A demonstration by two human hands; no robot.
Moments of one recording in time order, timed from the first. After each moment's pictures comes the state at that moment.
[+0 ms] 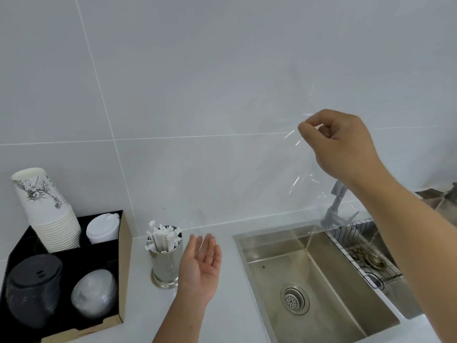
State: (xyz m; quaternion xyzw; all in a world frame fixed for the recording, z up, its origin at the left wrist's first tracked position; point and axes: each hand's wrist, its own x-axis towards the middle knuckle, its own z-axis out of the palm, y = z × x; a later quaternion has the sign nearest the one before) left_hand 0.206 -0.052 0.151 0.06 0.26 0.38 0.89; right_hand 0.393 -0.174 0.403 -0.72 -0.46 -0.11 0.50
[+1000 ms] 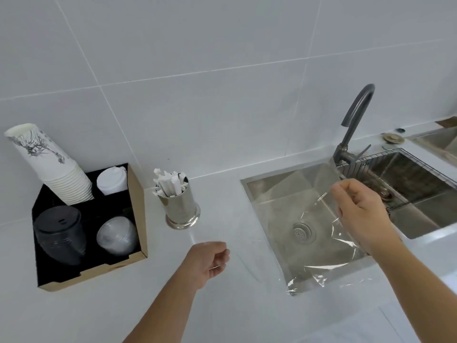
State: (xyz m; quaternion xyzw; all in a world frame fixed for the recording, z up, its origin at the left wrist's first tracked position) left_hand 0.143 -0.088 0.088 0.42 0.51 0.04 0.74; right_hand 0.372 -0.287 0.195 -0.80 -0.29 0.08 0.52
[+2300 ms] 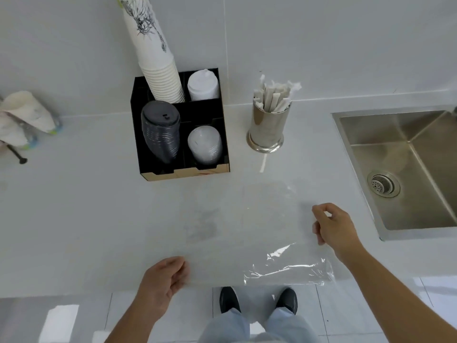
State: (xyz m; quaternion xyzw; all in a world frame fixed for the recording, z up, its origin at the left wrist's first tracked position) left_hand -0.206 -0.108 -0.011 0.24 0.67 0.20 0.67; right_hand 0.168 -0.206 0.020 -0.81 -0.17 0.37 0.42
